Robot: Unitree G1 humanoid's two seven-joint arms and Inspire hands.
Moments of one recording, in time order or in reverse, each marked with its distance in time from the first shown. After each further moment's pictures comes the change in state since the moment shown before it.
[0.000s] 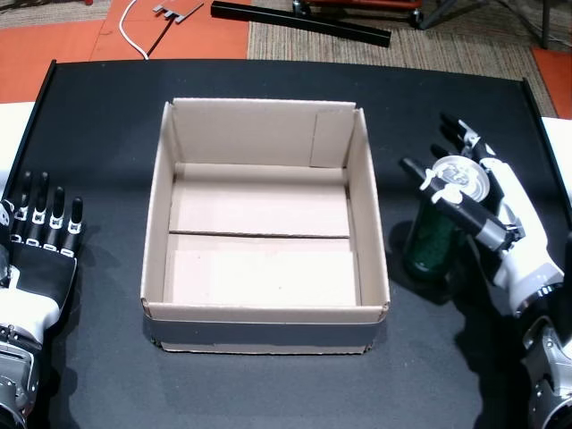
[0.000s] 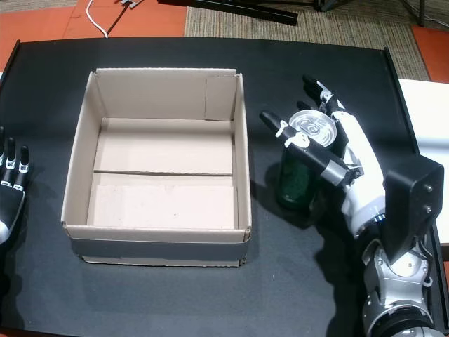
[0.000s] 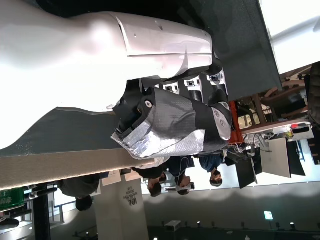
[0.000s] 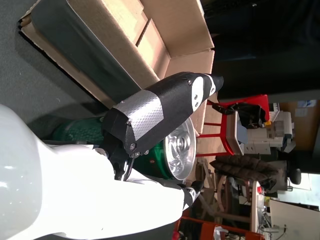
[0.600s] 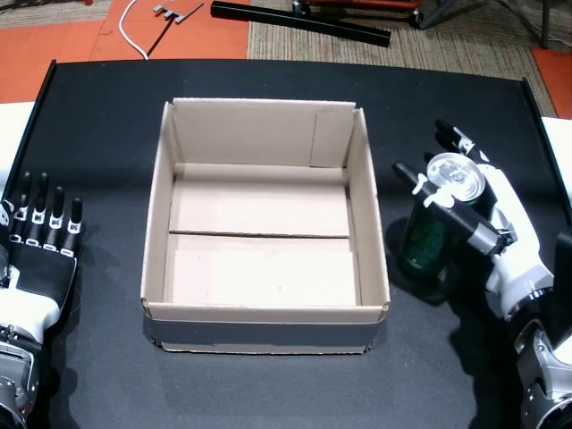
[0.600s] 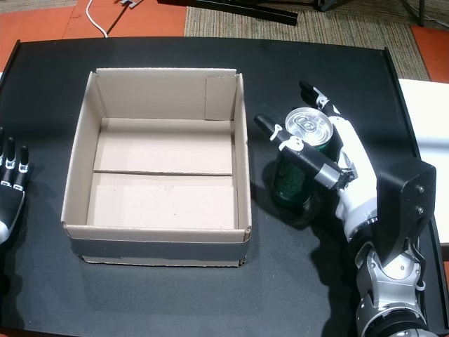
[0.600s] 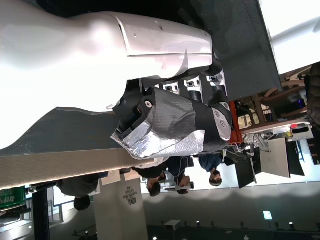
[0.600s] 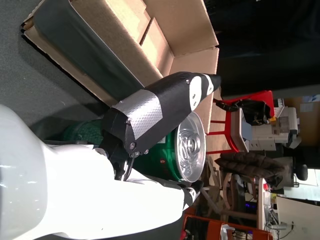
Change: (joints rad) left arm 0.000 0.000 0.004 0.000 0.000 0.002 0.000; right arm 0.007 0.008 -0.004 0.009 -0.014 0.002 -0.025
